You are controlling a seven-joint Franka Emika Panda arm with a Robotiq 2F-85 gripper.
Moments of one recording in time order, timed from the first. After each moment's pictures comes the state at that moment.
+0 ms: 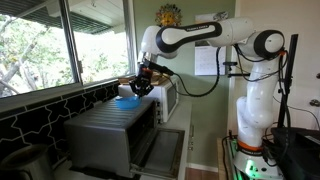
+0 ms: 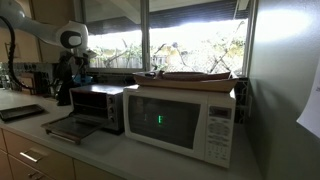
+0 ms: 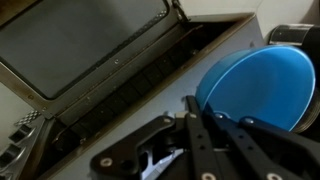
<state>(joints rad) 0.12 -0.21 0.24 -1.95 0.30 2.02 0.73</state>
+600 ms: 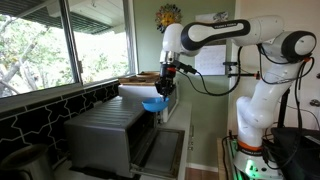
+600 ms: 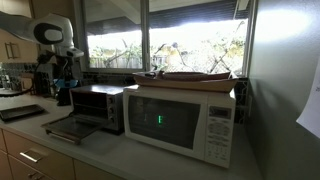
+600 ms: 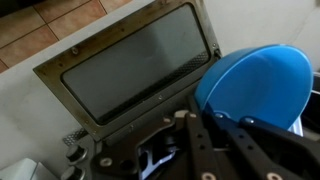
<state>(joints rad) 0.12 -0.52 0.22 -2.22 0.33 1.91 0.61</state>
